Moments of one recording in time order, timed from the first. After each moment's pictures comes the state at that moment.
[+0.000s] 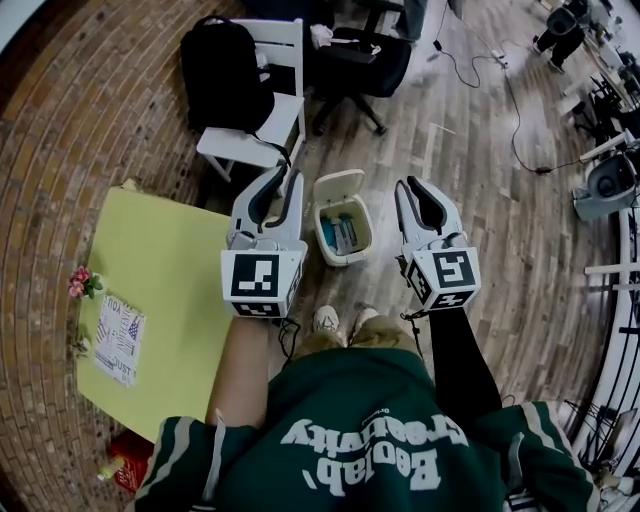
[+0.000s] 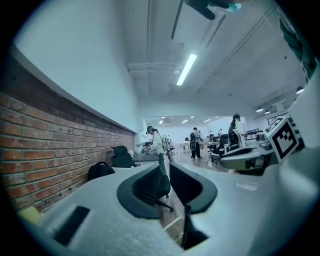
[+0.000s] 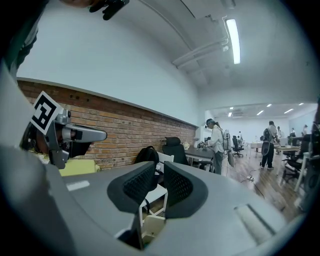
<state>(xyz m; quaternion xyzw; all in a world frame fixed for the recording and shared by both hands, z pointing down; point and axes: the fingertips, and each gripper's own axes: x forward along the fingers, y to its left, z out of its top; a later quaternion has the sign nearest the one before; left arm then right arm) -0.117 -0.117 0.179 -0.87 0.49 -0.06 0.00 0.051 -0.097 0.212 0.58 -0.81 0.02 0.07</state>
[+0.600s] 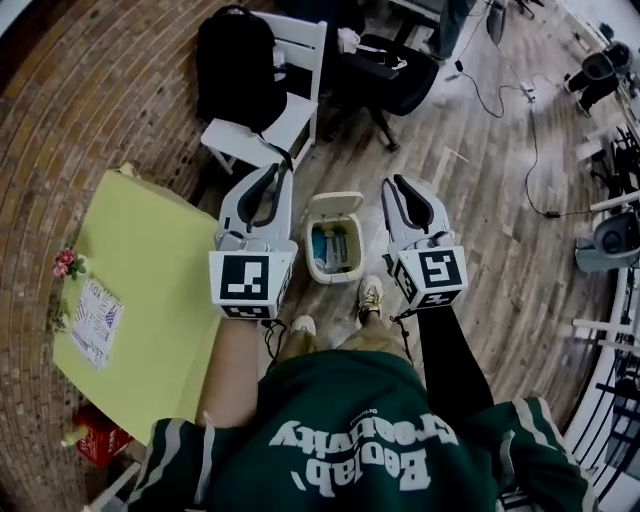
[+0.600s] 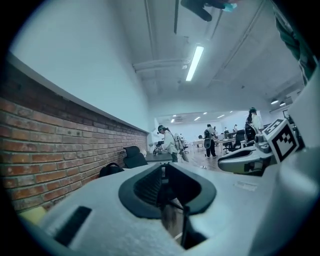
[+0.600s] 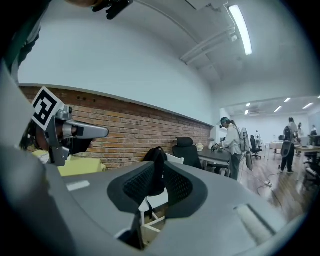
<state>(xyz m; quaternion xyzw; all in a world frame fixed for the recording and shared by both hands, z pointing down) -0.099 -0.185 0.175 -0.83 0.56 -0.07 0.01 0.061 -0.194 0.220 0.50 -0.86 0.02 0.07</state>
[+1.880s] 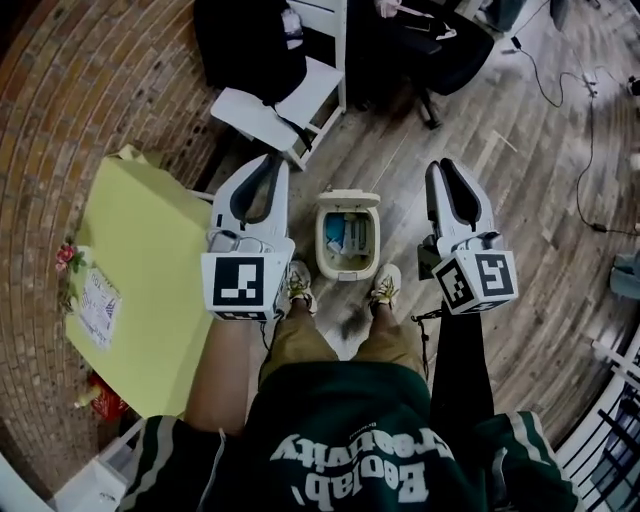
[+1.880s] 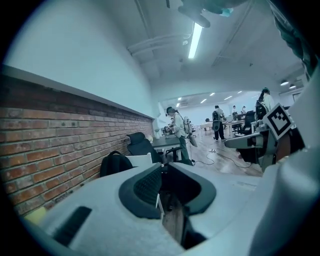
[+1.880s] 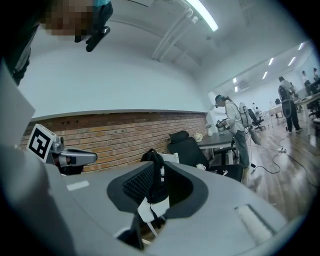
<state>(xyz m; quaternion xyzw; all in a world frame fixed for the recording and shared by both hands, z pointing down) -0.069 -0.302 0.257 -0.79 0.60 -0.15 -0.01 0.140 -0.335 0.283 0.48 -0.87 0.14 -0.03</state>
